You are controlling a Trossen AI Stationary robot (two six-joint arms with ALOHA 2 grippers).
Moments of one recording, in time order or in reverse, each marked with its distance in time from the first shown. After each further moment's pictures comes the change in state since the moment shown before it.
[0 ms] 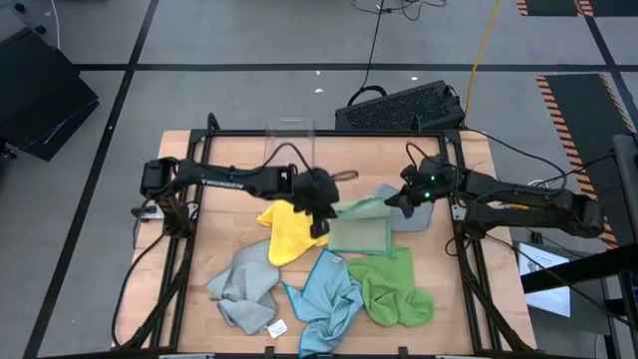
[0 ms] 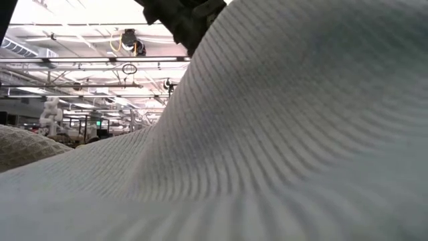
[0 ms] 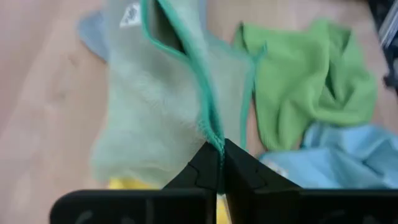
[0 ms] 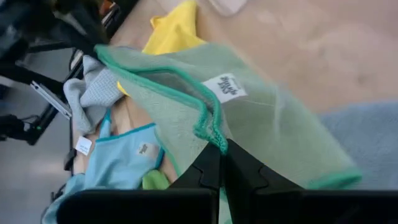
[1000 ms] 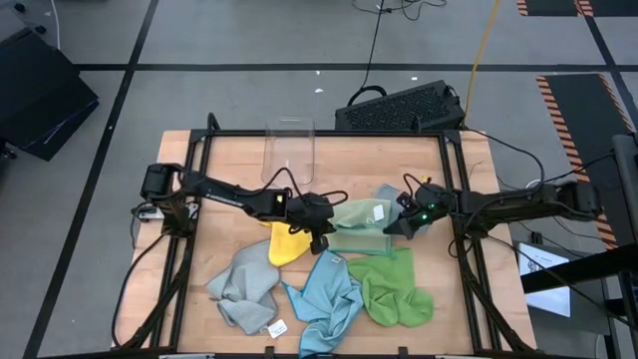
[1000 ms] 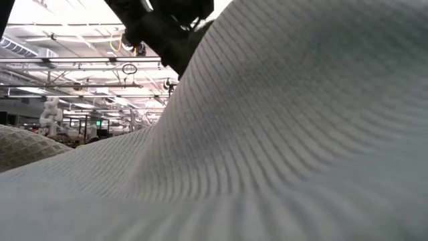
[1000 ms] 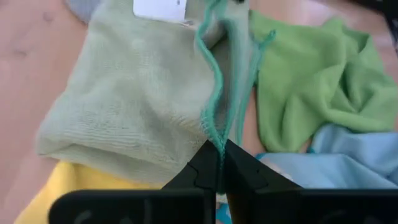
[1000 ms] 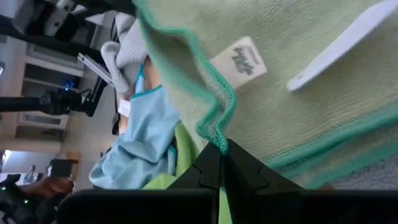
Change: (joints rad) left arm -0.098 0.023 -0.248 0.356 -0.119 -0.181; right arm 0.229 0.085 -0.284 0.463 -0.047 0.290
